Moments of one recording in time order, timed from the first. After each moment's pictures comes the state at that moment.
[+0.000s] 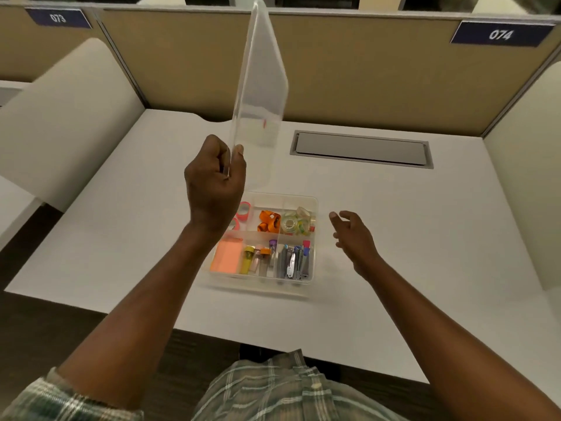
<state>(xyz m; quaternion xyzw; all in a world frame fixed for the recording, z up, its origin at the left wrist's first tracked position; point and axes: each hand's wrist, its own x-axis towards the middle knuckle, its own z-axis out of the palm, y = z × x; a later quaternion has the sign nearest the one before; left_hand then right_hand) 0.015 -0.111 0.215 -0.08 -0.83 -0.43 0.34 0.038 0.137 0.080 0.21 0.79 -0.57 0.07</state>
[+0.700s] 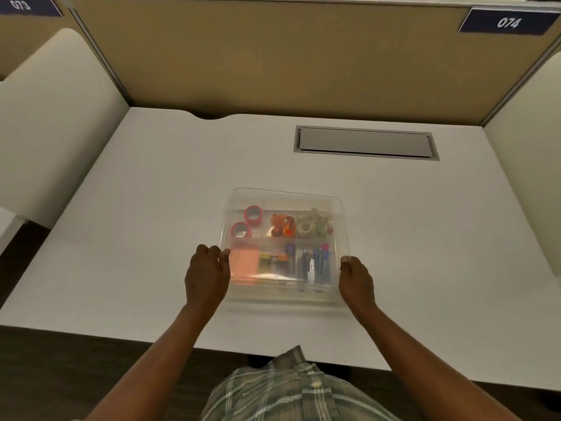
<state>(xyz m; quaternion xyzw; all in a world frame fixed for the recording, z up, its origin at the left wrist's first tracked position) 0.042 -0.227 0.027 0.07 -0.97 -0.23 0.06 0.086 0.075 -0.003 0.28 0.85 -0.44 0.04</state>
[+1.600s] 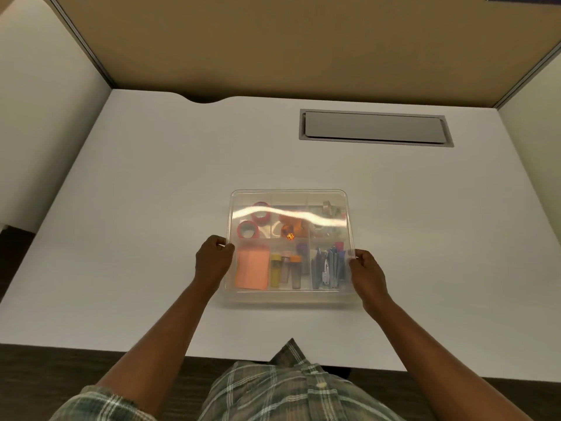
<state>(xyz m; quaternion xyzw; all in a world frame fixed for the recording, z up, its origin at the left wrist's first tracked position) -0.030 -0.250 -0.008 0.23 -0.85 -0.45 -0.14 0.060 0.060 0.001 0.36 0.78 -0.51 0.08</state>
